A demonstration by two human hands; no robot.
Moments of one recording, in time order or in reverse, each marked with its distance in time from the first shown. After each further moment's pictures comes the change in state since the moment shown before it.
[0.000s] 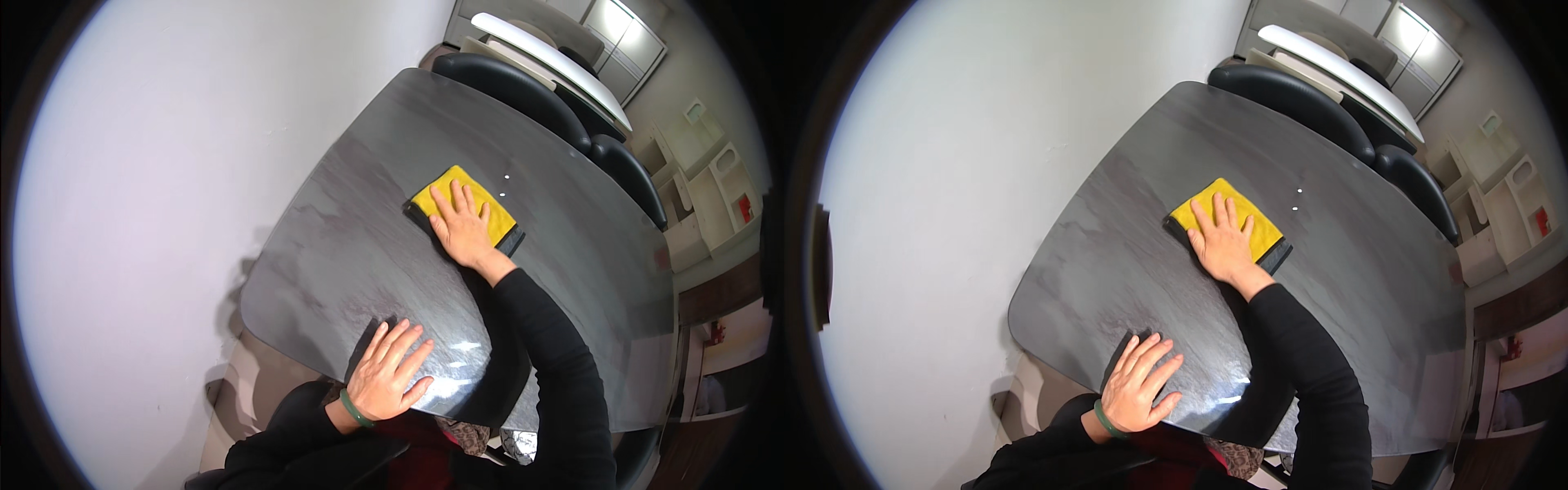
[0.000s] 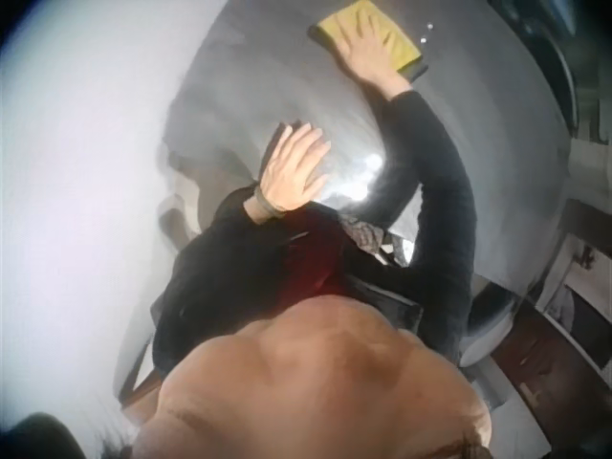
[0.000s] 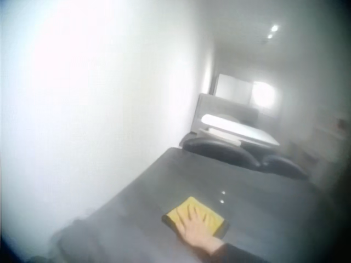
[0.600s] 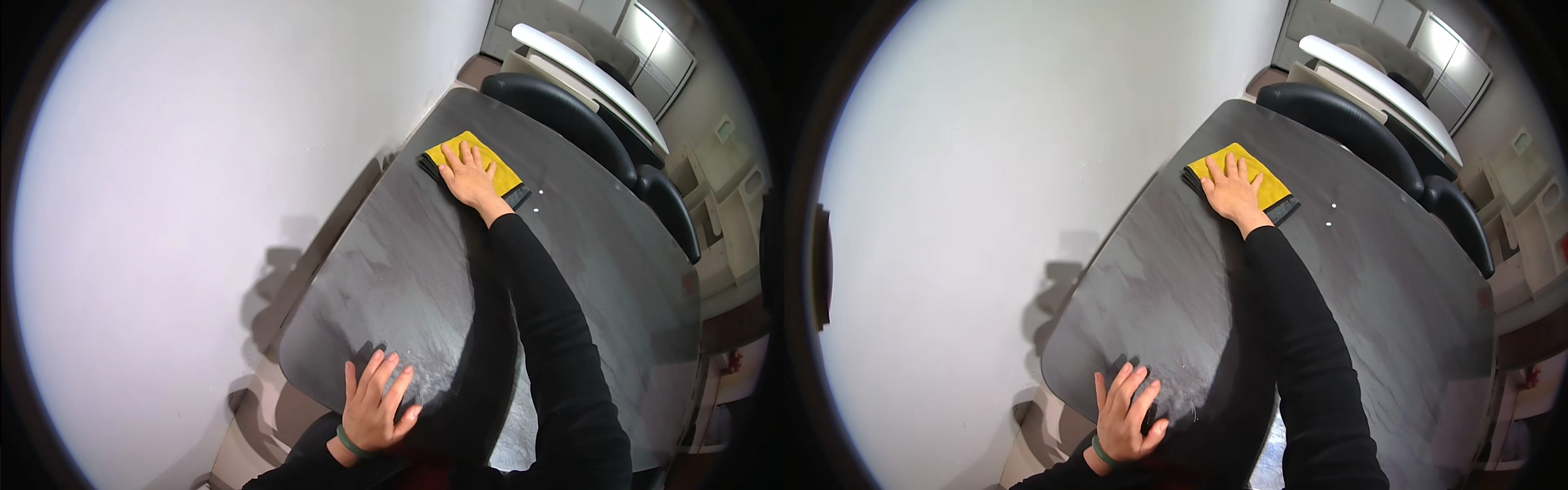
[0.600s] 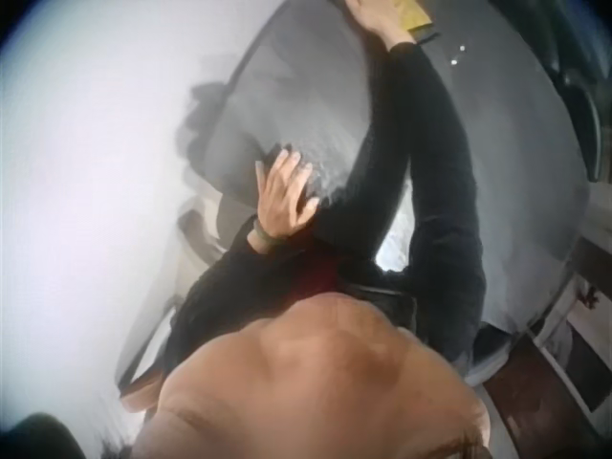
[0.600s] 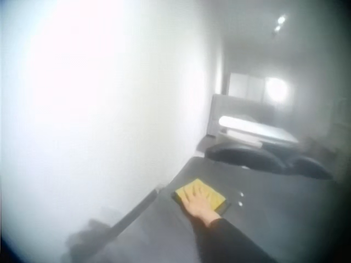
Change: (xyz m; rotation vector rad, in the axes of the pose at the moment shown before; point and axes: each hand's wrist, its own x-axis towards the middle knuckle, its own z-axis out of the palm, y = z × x) left_hand -0.003 -0.038 -0.026 0.252 0.155 -0.242; right_hand 0.205 -0.006 0.031 0.036 -0.076 0.074
